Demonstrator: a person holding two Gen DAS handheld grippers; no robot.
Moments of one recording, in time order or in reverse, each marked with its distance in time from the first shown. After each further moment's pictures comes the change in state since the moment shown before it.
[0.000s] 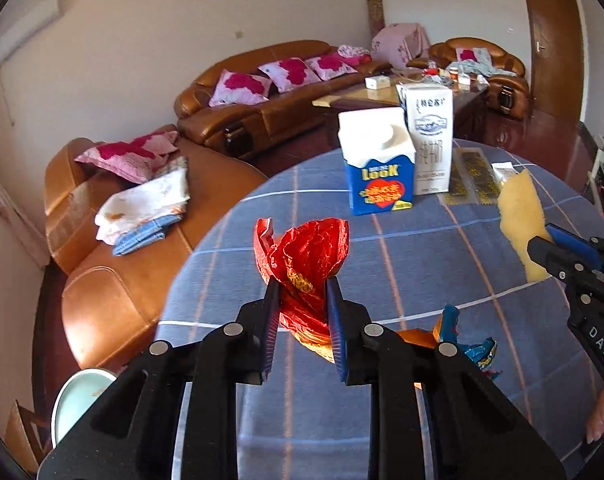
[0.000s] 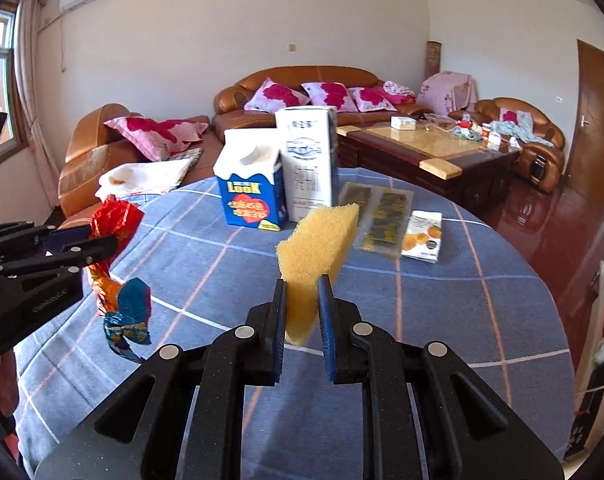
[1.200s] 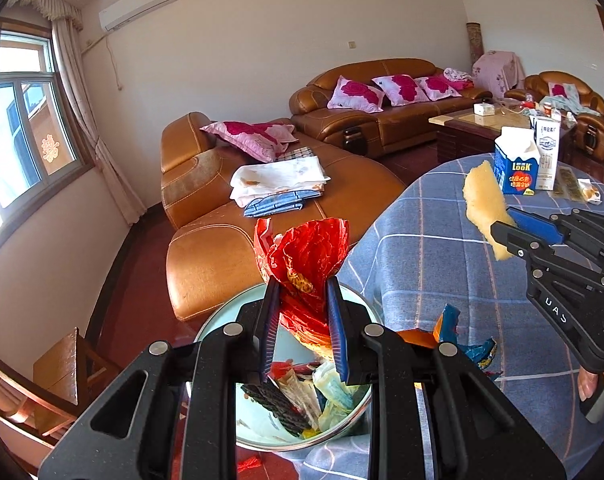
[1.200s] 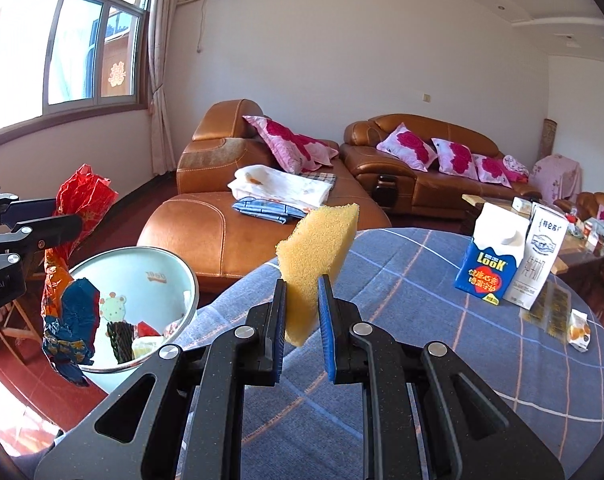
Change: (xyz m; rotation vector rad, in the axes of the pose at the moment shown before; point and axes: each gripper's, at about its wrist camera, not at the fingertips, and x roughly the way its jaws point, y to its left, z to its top) left arm -0.116 0.152 -0.101 -0.185 -0.024 0.302; right arm -0.015 0.198 -0.001 -0.304 -0.125 0.328
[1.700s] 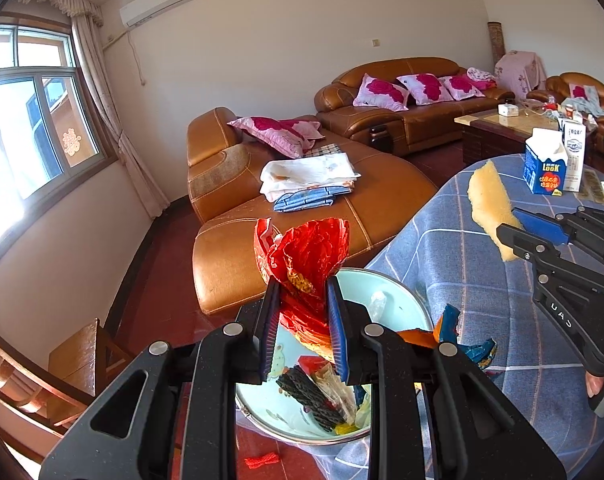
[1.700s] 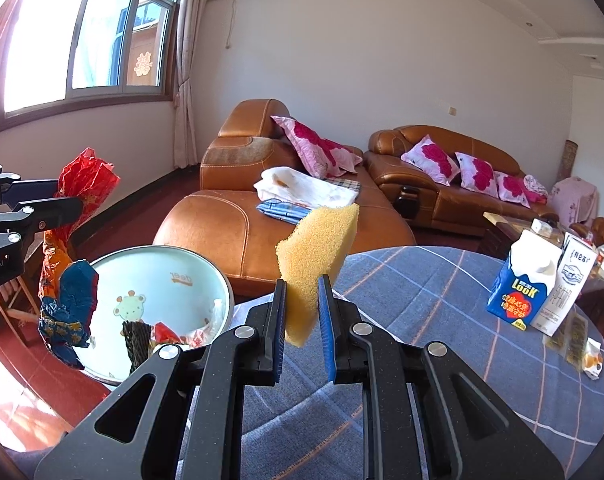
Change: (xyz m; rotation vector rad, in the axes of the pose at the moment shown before) left arm 0.000 0.030 -0.006 -0.025 0.010 0.083; right arm 0.014 0.034 0.009 -0.079 -0.012 0.060
